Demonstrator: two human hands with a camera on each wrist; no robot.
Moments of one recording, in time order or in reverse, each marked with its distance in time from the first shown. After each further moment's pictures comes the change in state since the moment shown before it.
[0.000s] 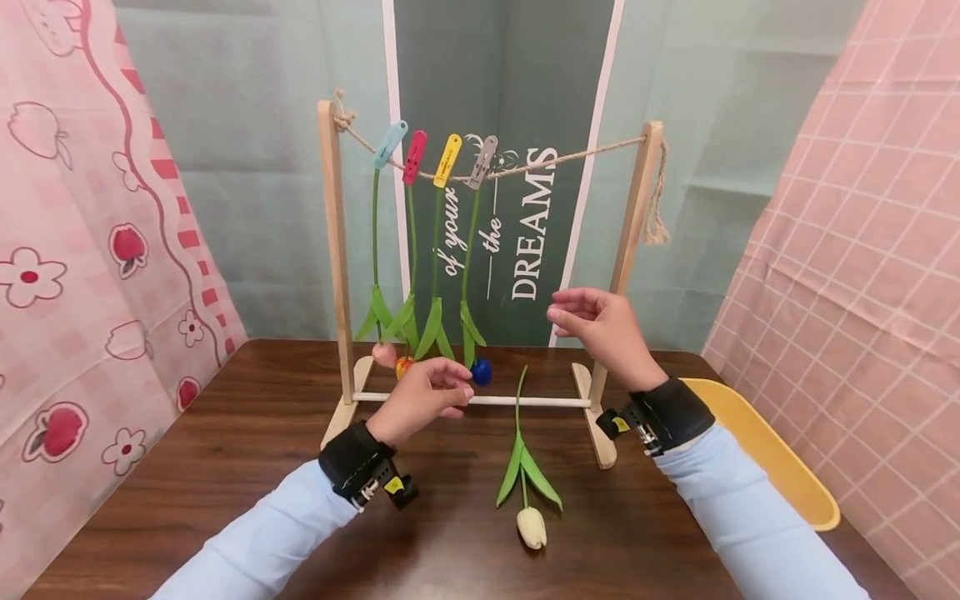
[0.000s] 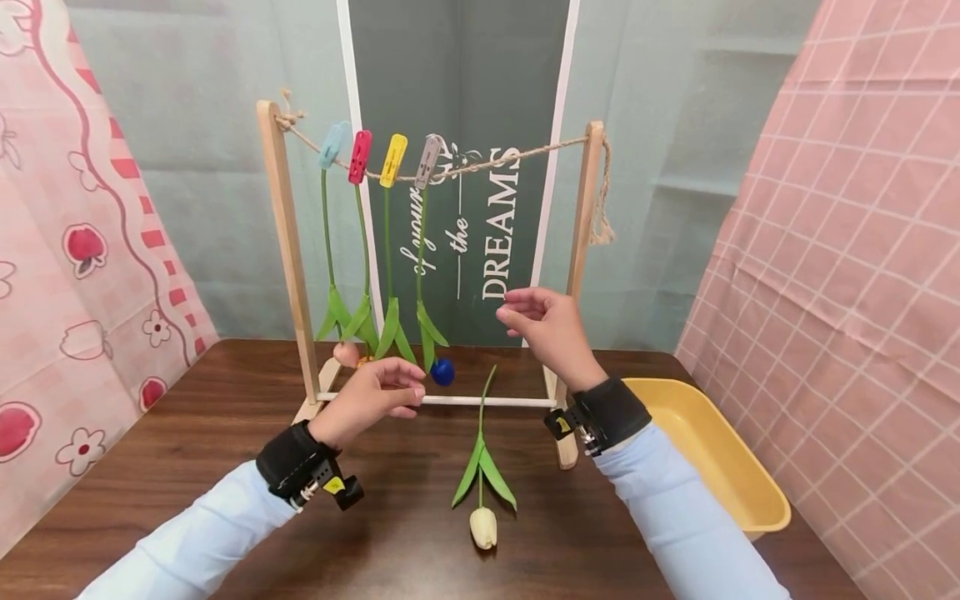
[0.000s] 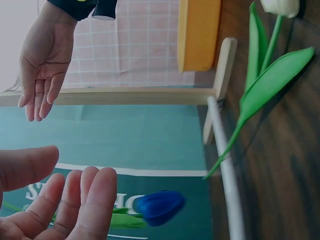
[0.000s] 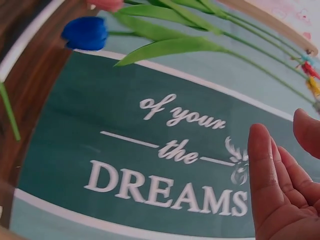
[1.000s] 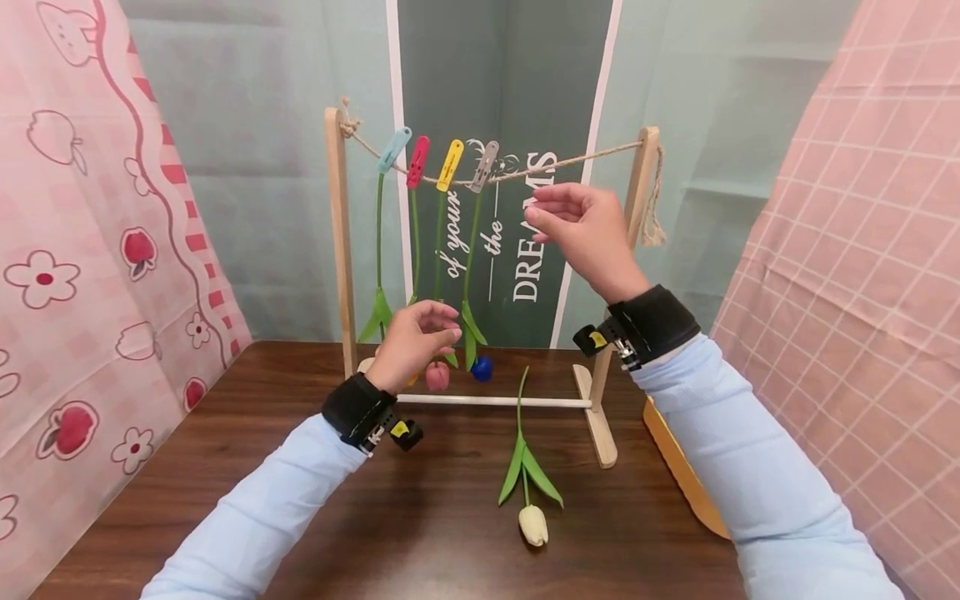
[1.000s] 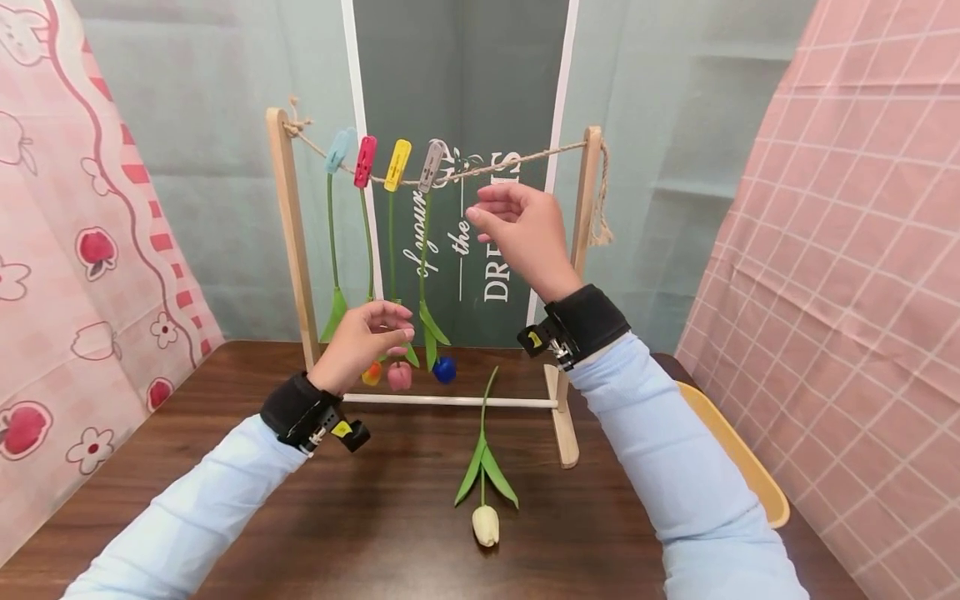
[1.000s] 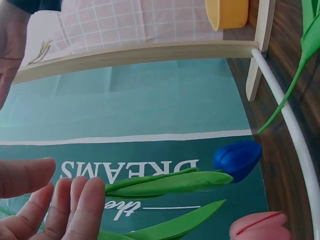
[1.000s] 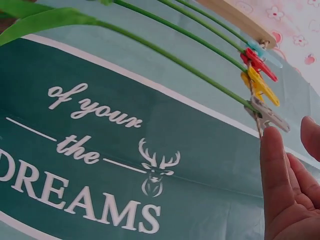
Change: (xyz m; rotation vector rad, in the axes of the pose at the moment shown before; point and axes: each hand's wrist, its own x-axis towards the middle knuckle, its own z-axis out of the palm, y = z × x) left_hand 0.027 0.049 -0.020 0.112 0.233 0.084; right_hand 0.056 -0.097 0.001 0.067 0.110 -0.209
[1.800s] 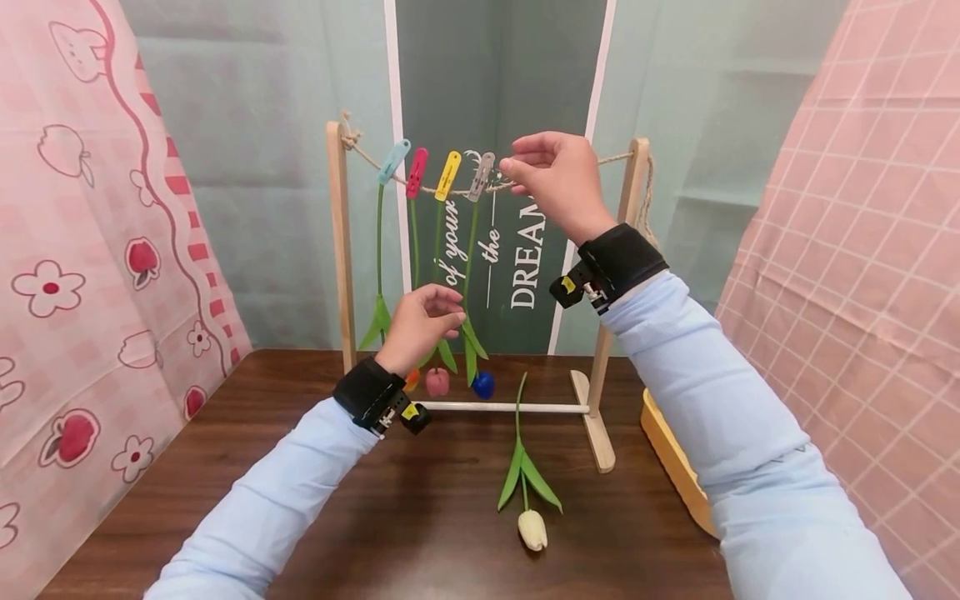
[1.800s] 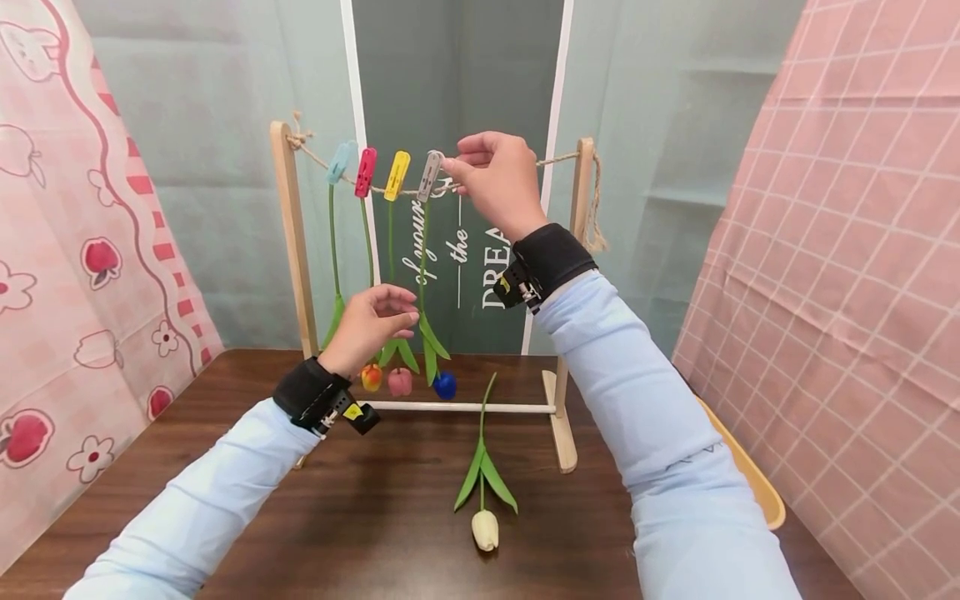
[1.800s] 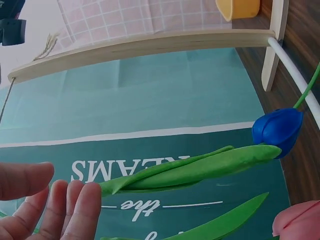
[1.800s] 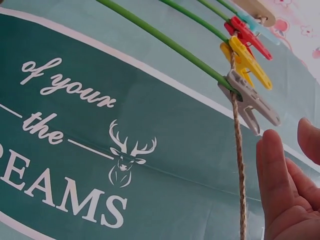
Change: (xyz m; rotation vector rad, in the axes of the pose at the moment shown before) left_hand 0.020 0.015 0.003 0.007 0.008 0.109; right_hand 0.052 -0.038 0.013 -0.138 0.041 0.062
